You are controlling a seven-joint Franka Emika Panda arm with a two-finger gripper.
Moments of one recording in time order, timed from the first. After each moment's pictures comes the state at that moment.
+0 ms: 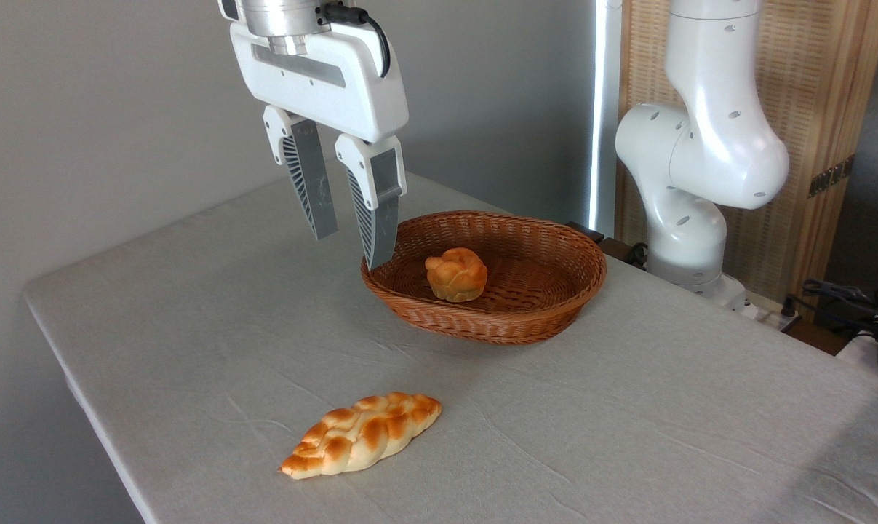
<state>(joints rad) -0.08 -0.03 0.04 -1.58 -0.01 1.58 0.70</state>
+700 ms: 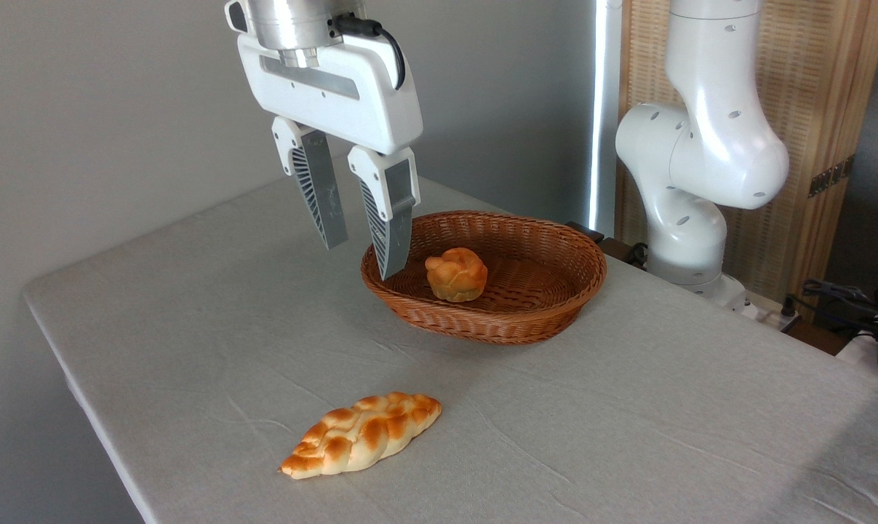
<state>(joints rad) -0.09 -0.03 0.06 -1.61 -0.01 1.58 0.70</state>
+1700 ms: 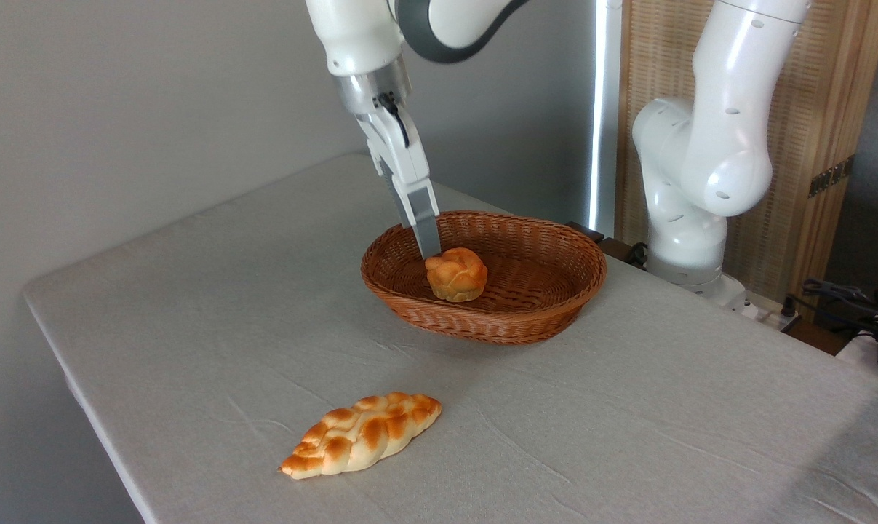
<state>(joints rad) -0.49 -0.35 0.05 -2.28 -0.04 1.80 0.70</state>
